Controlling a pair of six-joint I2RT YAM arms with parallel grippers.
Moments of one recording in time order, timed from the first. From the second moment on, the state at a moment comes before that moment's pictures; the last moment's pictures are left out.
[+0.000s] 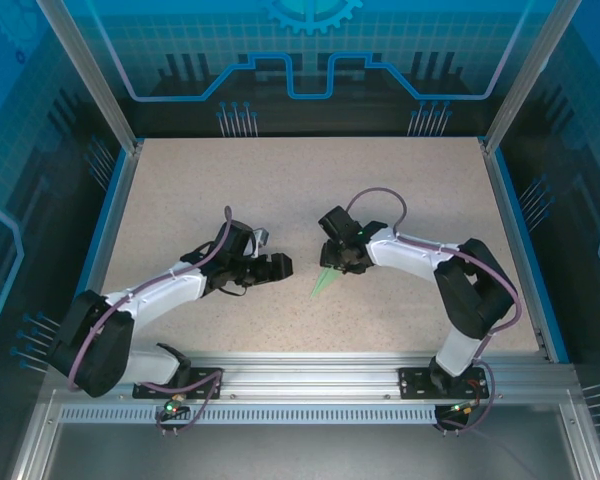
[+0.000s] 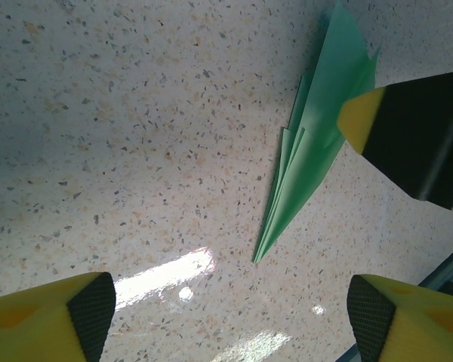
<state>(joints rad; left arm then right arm) -0.47 1.33 0.67 -0.24 0.38 -0.69 0.68 1.72 1.08 -0.56 0.11 0.85</state>
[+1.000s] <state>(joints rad) -0.47 1.16 0.67 -0.34 0.22 -0.69 0.75 1.36 0.92 -0.43 -0.09 0.71</state>
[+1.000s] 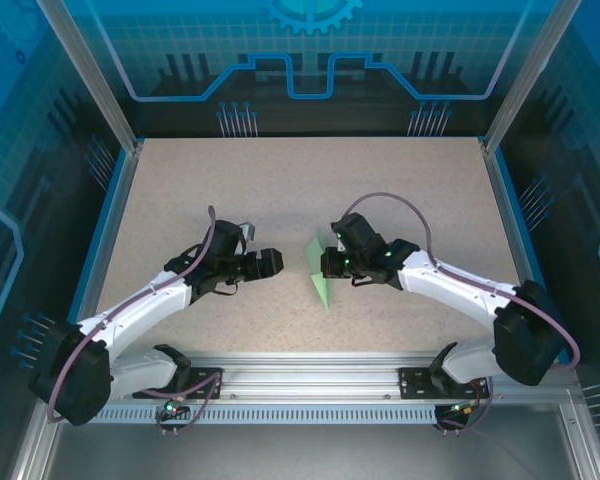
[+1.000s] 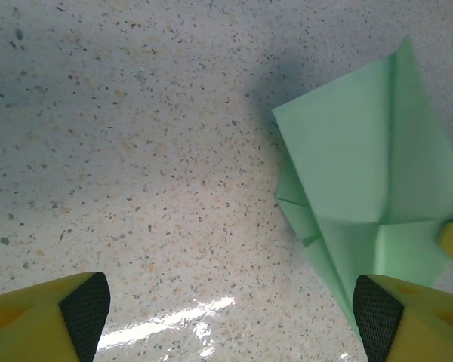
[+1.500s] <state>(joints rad) -0.47 1.12 0.66 -0.37 0.18 -0.69 0.57 1.34 0.61 -0.21 -0.28 0.73</state>
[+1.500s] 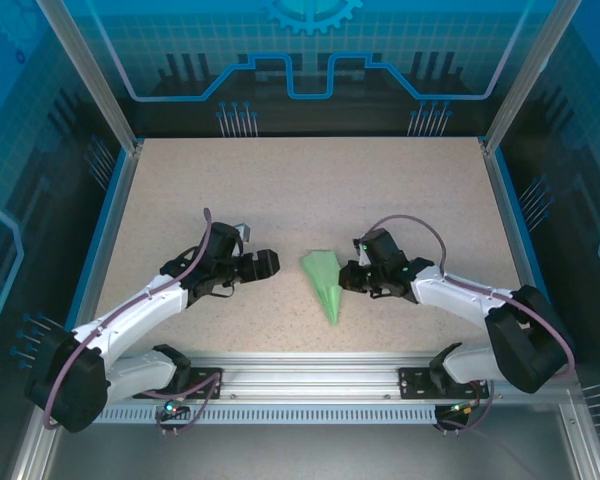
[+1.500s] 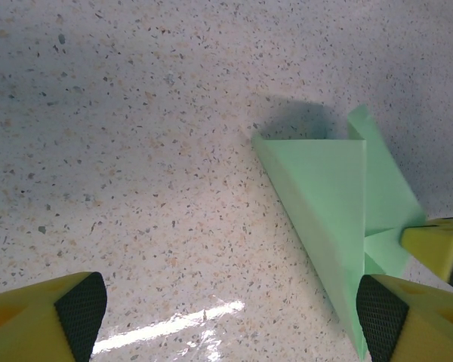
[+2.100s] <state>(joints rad) -0.47 1.11 0.65 -0.38 0.18 -0.69 0.58 1.20 0.71 -0.51 -0.12 0.60</state>
